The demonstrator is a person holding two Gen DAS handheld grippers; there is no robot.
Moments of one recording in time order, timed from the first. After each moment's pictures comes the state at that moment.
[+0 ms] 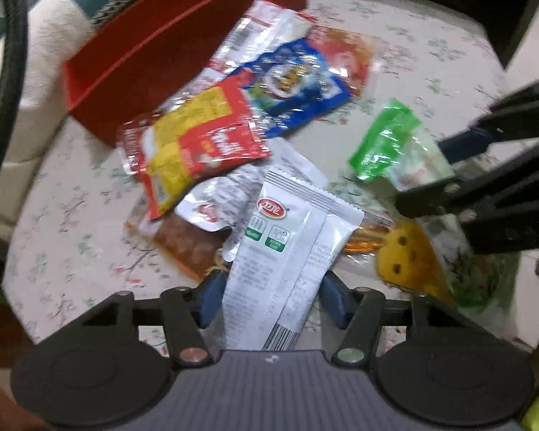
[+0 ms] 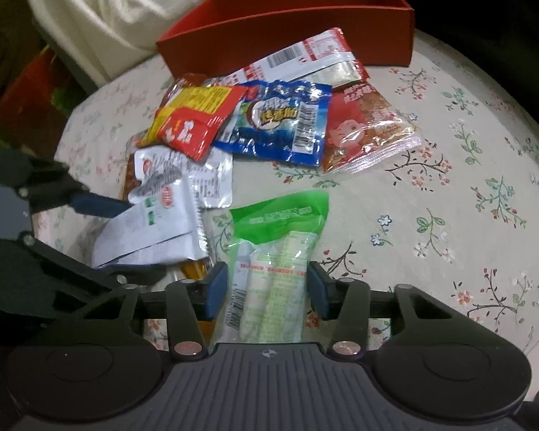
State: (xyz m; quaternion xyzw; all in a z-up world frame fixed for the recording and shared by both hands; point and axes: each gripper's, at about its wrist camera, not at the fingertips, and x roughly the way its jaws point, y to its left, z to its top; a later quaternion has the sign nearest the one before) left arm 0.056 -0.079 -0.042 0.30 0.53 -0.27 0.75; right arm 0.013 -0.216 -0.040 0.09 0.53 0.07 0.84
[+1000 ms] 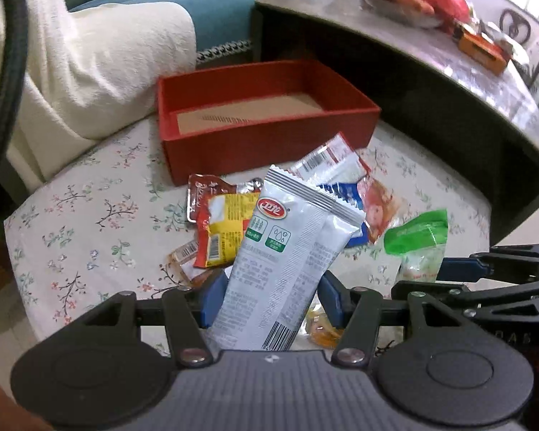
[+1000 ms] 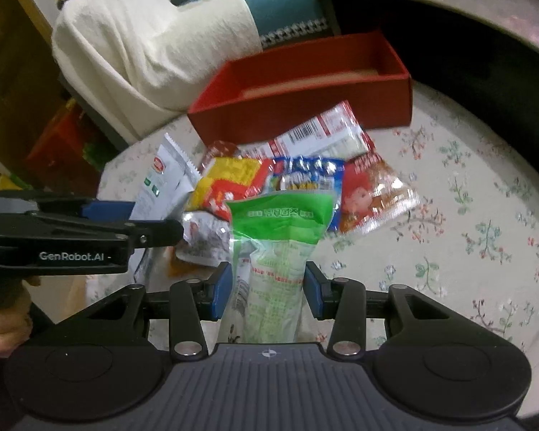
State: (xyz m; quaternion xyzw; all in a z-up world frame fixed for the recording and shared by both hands) left arm 0.074 -0.036 0.028 0.07 0.48 -0.23 0.85; right arm 0.004 -0.216 0.016 0.12 0.47 0.09 0.87
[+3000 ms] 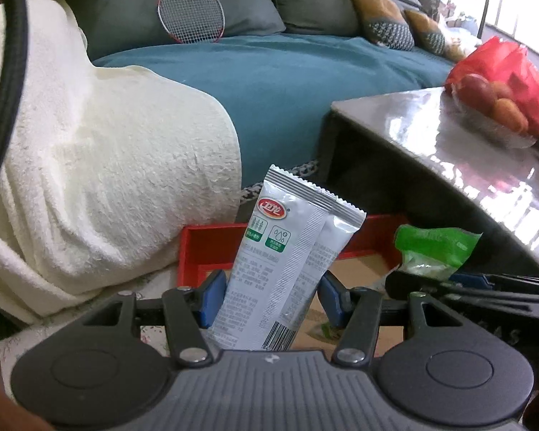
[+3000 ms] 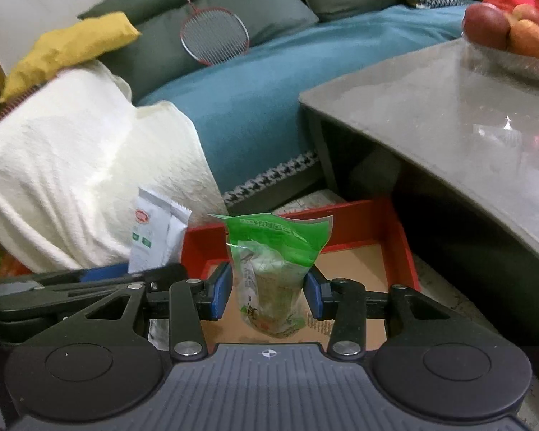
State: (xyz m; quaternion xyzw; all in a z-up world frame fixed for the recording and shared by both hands) left arm 0.267 -0.093 0.046 0.02 0.40 -0.14 0.91; right arm 0.223 -0.255 0.054 0.13 0.38 0.05 0.91
